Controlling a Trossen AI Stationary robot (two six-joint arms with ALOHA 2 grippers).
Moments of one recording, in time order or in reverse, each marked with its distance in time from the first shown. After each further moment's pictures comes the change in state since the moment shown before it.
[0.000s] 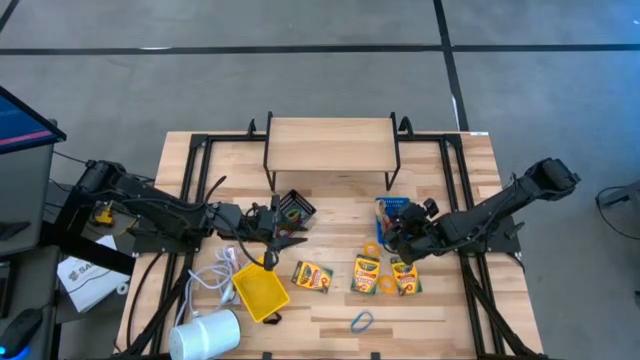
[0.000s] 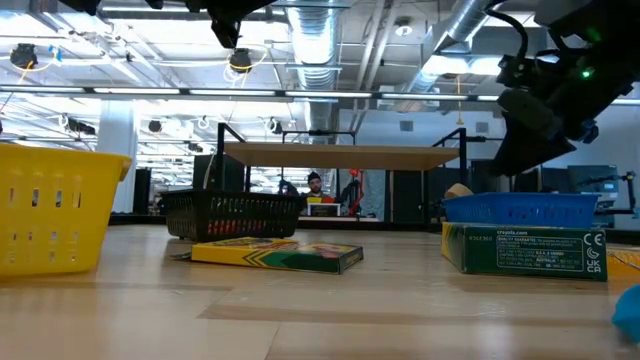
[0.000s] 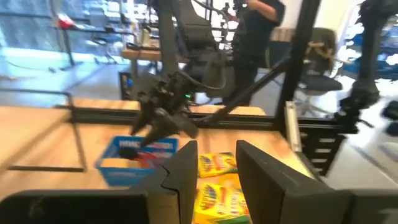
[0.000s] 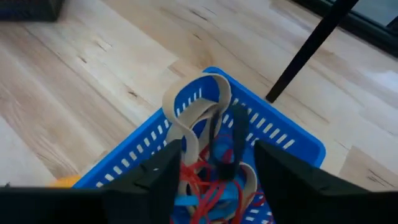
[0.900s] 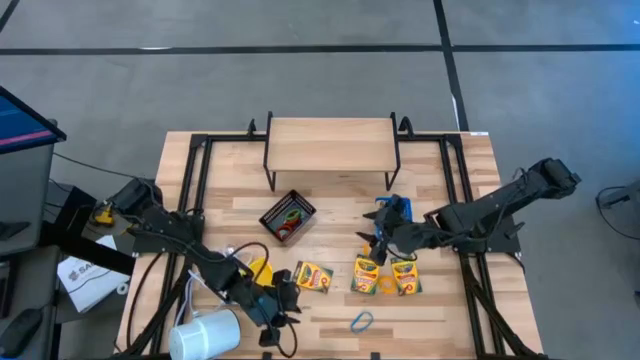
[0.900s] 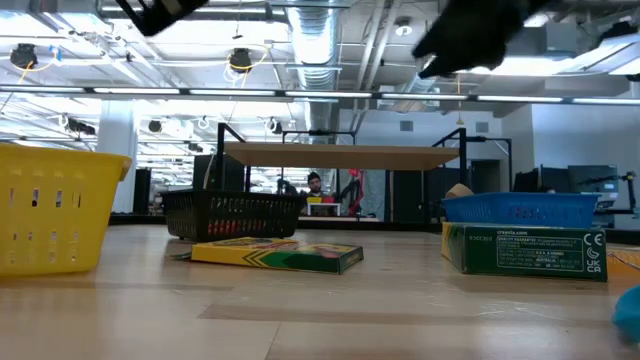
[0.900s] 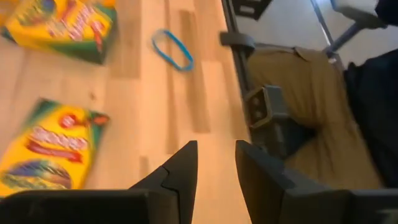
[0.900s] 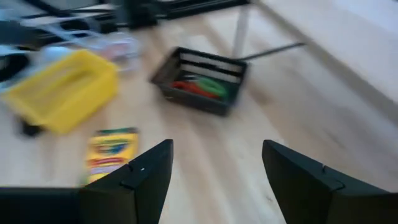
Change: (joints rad) left arm -0.378 0.430 0.522 -0.785 0.020 -0.479; right arm -0.024 -0.003 0.248 0.404 -0.204 -0.672
